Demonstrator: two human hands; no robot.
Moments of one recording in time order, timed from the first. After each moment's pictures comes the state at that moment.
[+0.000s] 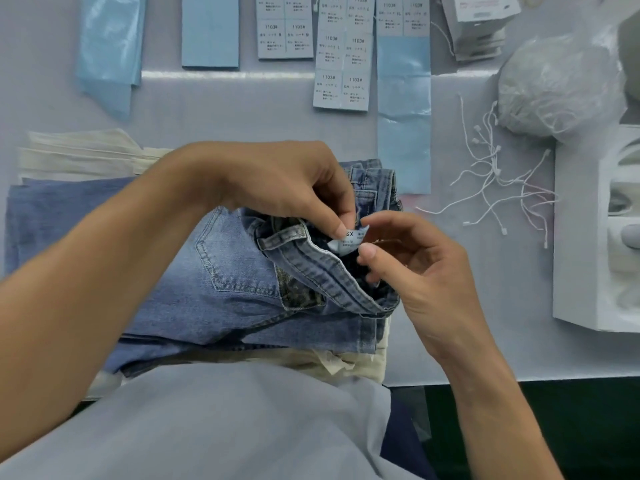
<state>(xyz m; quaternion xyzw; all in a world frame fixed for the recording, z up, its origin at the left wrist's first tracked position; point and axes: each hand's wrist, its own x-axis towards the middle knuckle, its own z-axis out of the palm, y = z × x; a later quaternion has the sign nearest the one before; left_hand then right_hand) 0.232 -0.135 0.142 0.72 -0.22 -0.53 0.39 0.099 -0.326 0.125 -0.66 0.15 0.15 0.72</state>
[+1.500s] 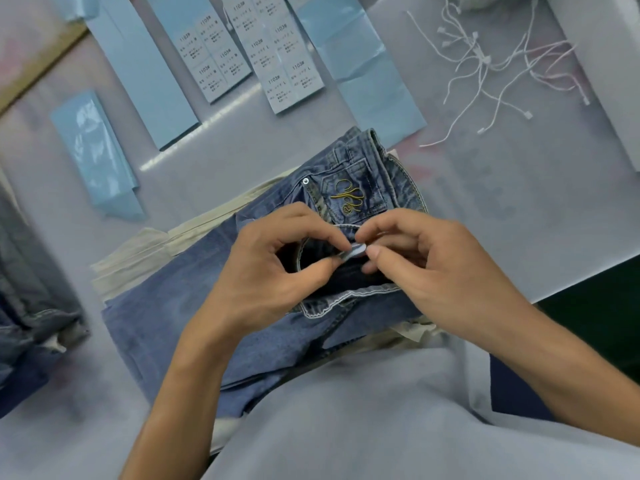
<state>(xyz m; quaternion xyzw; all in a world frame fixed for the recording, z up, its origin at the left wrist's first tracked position) 0.166 -0.101 0.134 0.80 -0.27 -0.29 0.46 0.068 -0.289 0.133 -0.70 0.21 0.16 0.66</state>
